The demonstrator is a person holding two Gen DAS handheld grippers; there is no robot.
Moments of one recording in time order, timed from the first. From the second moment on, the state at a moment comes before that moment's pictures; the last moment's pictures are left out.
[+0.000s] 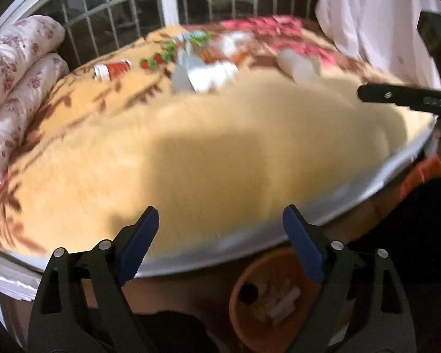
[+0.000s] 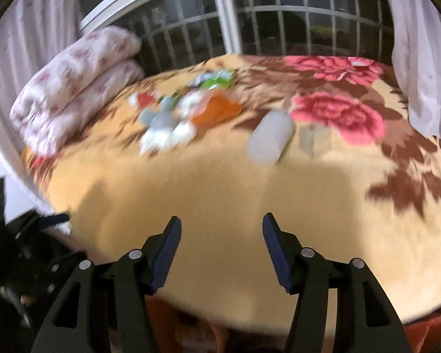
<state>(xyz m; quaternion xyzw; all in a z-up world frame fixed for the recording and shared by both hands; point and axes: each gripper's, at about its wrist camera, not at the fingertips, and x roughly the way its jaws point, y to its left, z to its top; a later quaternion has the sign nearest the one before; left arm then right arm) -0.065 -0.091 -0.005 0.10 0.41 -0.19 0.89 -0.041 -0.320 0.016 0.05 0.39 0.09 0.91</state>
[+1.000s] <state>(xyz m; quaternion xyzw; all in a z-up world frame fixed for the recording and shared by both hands) 0.014 -0.126 0.010 0.13 0.36 -0.24 0.89 0.092 -0.350 -0.019 0.16 0.42 0.00 0.89</state>
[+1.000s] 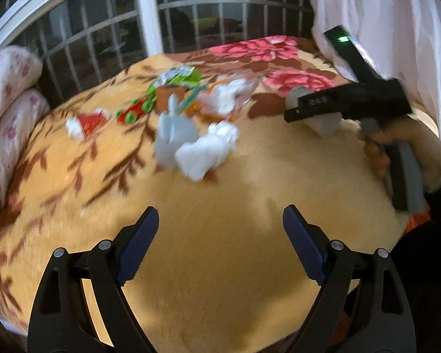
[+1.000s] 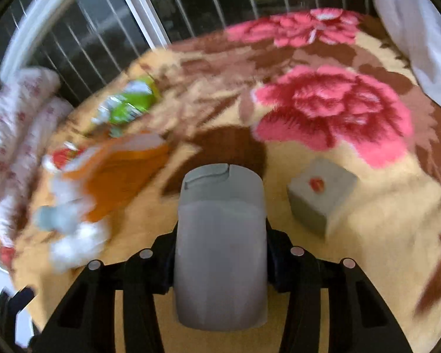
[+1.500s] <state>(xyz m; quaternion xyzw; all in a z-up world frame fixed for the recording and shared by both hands) 0.106 -0.183 -0.006 0.18 0.40 -0.29 0.85 0.015 -0.377 0.002 0.19 0.34 0.01 0.92</state>
